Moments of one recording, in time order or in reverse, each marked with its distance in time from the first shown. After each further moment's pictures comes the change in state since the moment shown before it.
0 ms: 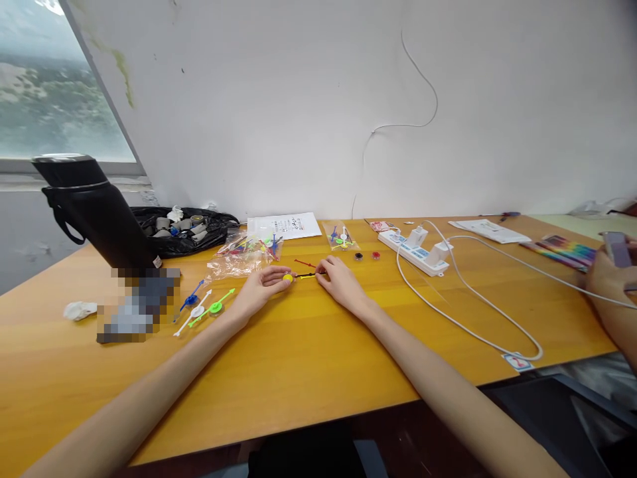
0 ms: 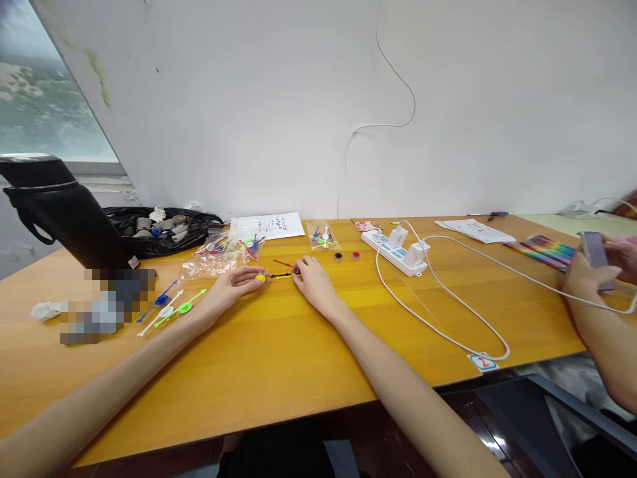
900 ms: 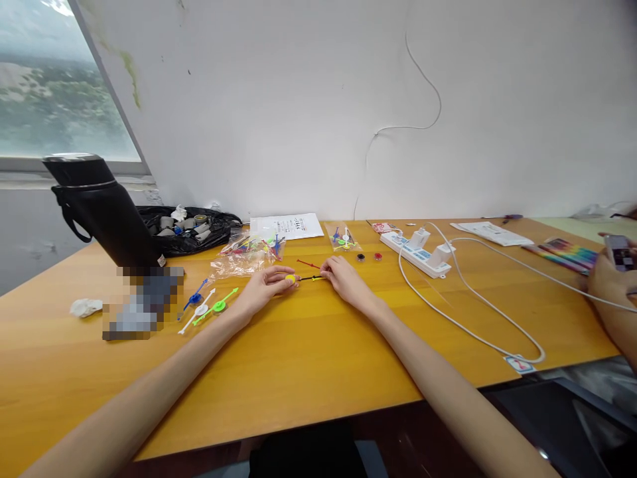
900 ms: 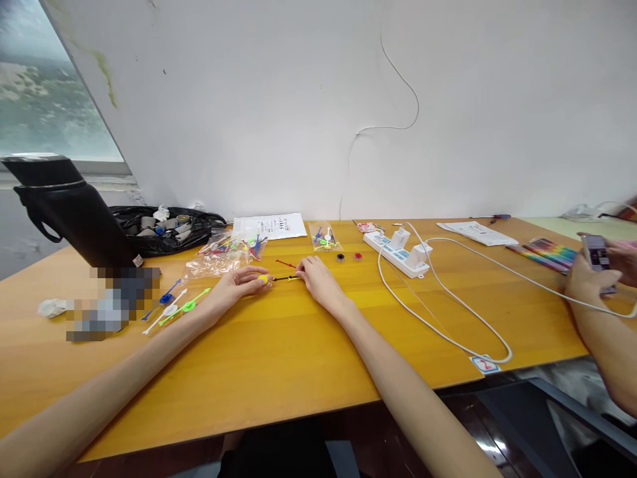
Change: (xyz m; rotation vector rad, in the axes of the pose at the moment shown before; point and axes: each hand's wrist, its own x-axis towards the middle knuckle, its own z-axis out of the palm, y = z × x) left_hand 0.001 -0.002 -0.001 -0.121 -0.060 -0.043; right_hand 0.003 0.008 -0.010 0.055 -0.046 -0.069
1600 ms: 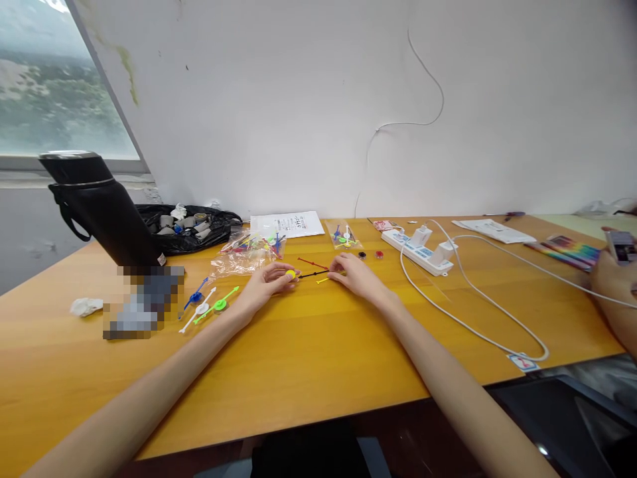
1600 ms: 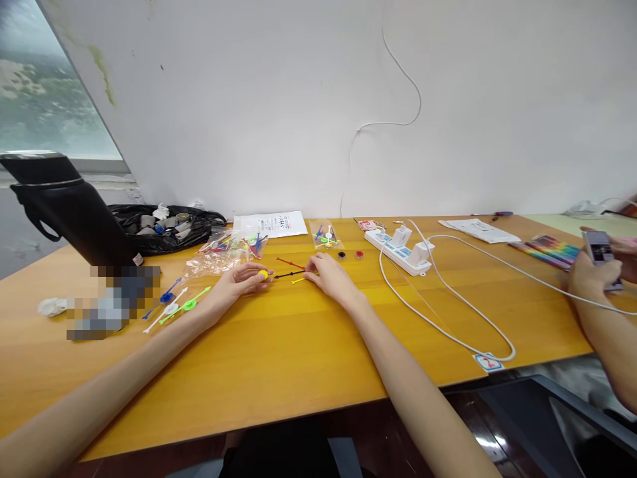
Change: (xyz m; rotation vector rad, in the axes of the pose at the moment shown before) left_hand -0.002 0.003 0.003 -0.057 0.039 0.015; right_hand -0.003 0.016 -0.019 -0.037 -0.085 0.069
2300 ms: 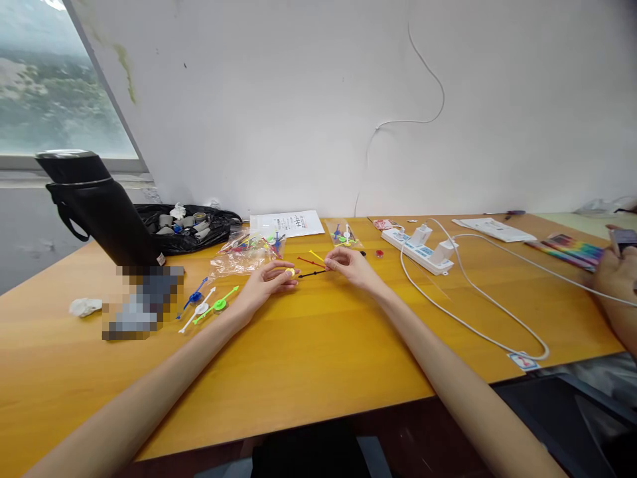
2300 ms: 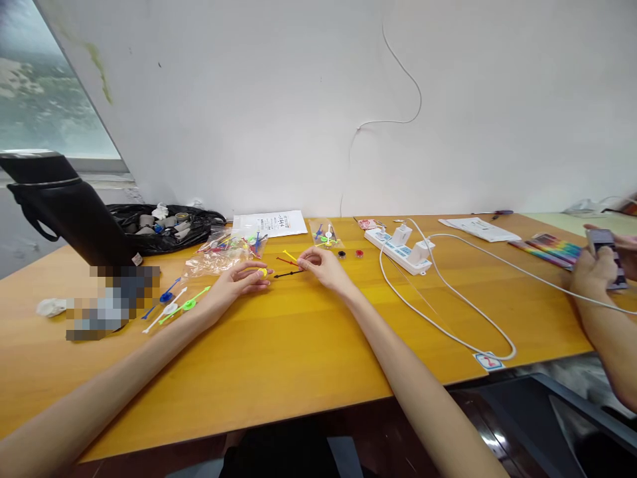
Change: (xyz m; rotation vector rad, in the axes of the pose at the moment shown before) left_hand -0.002 0.004 0.001 -0.015 0.010 -0.006; right_hand 0.010 -0.013 -0.002 0.783 0.067 0.099
